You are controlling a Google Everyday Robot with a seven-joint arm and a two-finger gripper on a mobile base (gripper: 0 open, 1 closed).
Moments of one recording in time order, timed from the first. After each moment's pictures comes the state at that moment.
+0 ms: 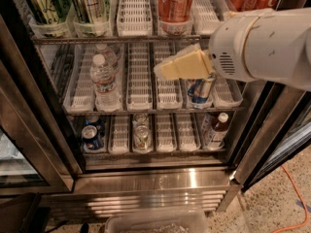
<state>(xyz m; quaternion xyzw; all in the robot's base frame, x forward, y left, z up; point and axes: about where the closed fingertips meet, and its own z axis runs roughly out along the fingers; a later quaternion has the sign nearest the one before) 0.507 -0.081 1.039 -0.34 0.75 0.04 0.56</state>
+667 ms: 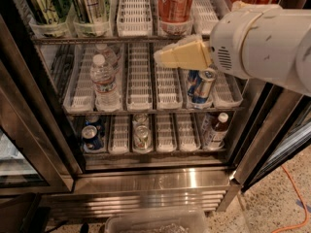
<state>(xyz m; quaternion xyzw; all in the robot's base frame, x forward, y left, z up) 0.513 -0.087 1.059 -0.29 0.74 0.02 0.61</state>
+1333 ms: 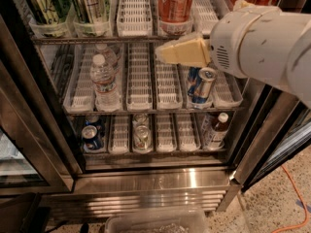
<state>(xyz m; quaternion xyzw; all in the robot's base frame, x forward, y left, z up) 0.522 -0.088 1.060 -0.27 0.73 0.01 0.62</state>
